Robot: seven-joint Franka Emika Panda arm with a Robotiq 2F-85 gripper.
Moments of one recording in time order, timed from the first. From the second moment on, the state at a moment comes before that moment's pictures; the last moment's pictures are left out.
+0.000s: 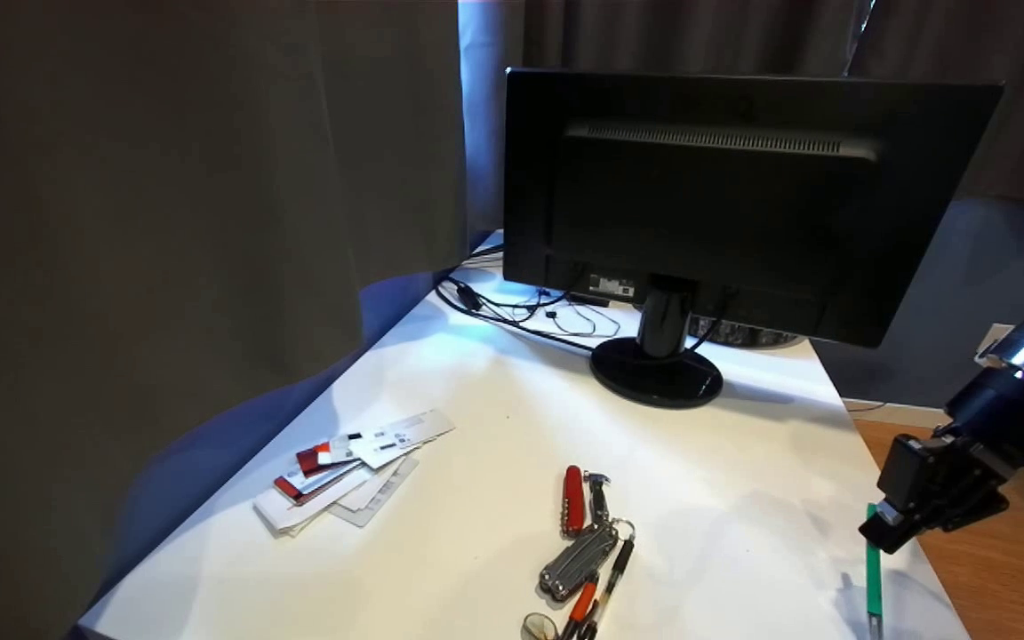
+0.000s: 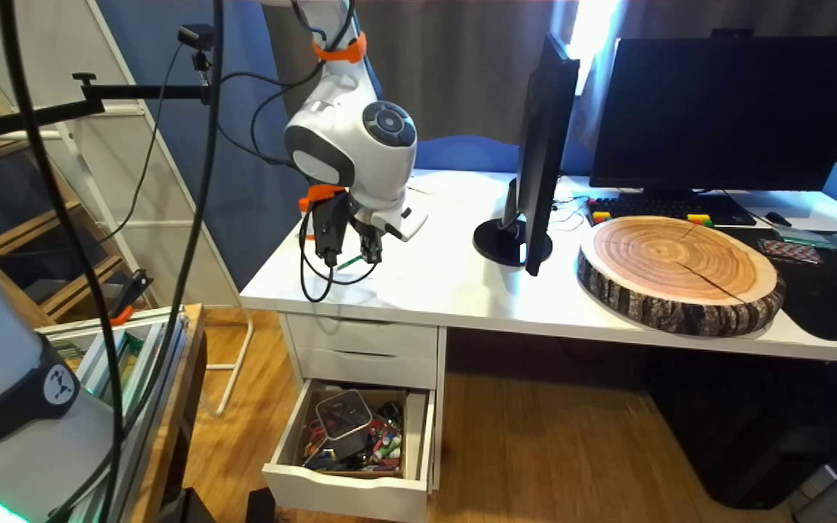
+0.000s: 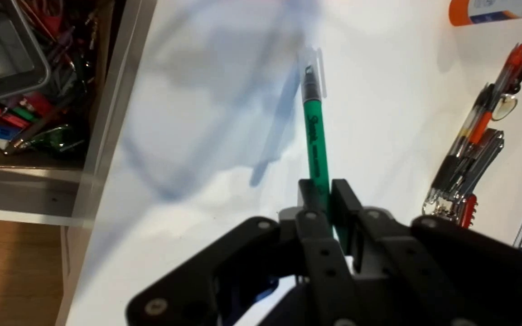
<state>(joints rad) 0.10 0.52 0.53 -2.34 1.14 2.88 -0.54</state>
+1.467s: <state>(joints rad) 0.08 0.17 0.72 -2.55 1.38 3.09 -0.53</state>
